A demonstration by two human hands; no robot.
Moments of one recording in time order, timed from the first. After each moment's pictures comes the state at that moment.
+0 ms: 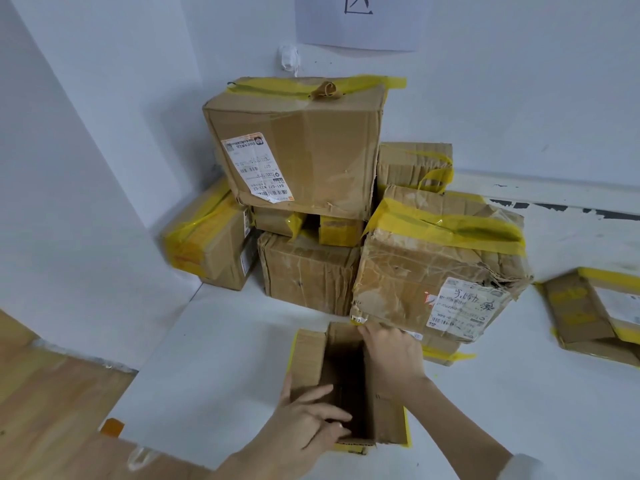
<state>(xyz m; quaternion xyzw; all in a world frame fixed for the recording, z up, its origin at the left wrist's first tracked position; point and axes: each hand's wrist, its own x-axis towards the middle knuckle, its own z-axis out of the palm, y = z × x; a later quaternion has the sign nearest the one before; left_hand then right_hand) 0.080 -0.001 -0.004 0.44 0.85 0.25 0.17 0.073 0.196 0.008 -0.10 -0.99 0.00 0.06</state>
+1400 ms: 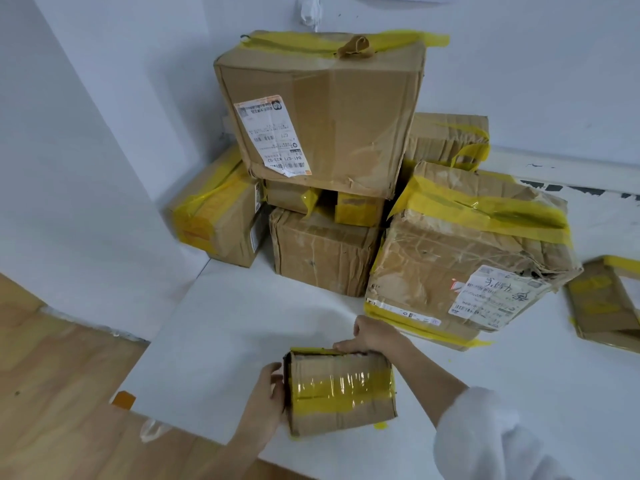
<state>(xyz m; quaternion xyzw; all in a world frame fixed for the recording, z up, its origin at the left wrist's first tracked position) 0.062 -0.035 -0.065 -0.06 0.82 0.52 0.24 0.018 0.184 -0.021 -0.11 -0.92 0.23 -0.31</state>
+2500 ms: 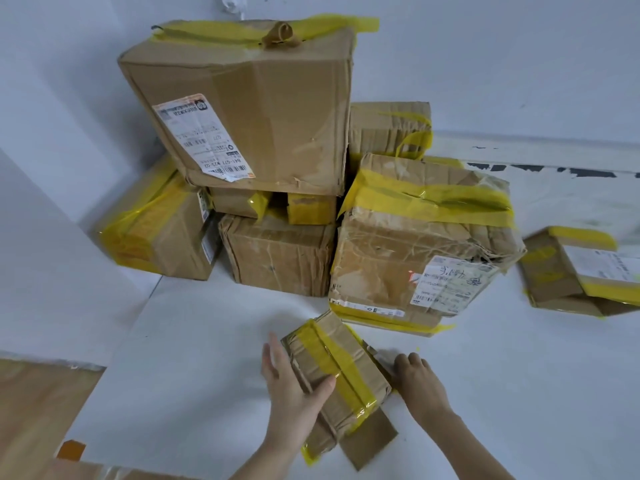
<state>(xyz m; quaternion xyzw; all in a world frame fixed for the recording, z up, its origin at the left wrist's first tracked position) 0.074 0.043 -0.039 0.03 0.82 0.55 0.18 0.136 0.246 -0.083 -0.25 -0.95 0.11 -0.17</state>
